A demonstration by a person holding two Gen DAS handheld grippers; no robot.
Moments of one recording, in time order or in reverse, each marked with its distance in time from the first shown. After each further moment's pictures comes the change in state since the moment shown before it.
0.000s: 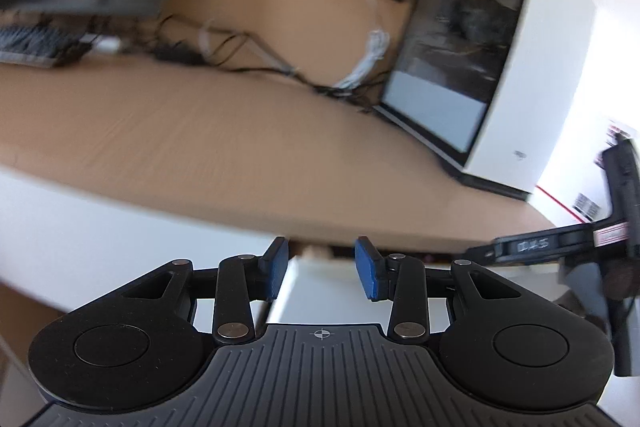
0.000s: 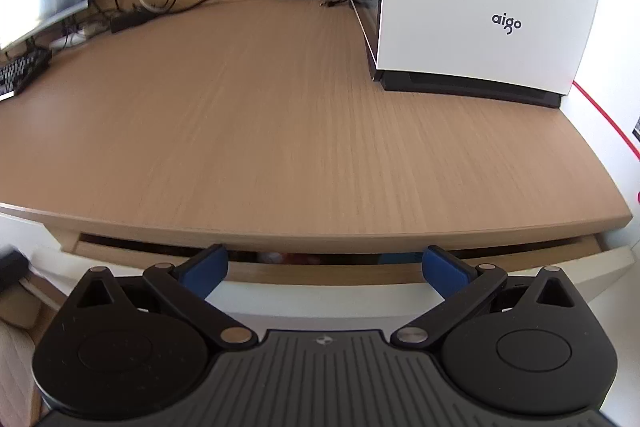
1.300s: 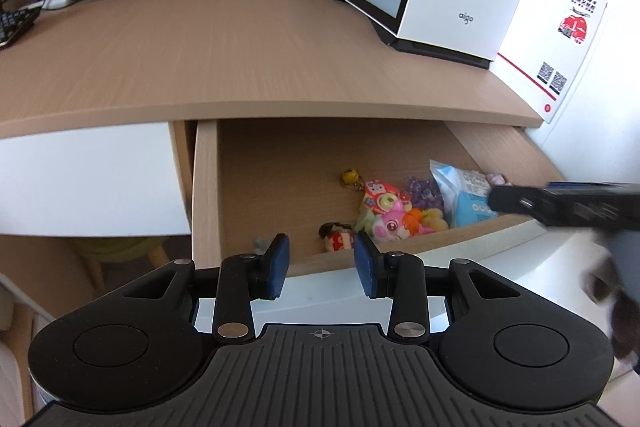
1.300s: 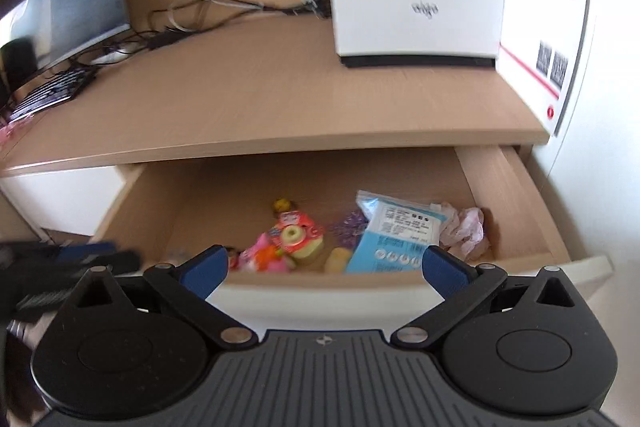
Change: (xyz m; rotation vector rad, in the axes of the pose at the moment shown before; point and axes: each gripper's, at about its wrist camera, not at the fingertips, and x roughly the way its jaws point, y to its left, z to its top) left arm -0.014 -0.086 -0.018 0.102 0.366 0.035; right arm -0.097 -0.053 -0.068 0.073 -0.033 0.087
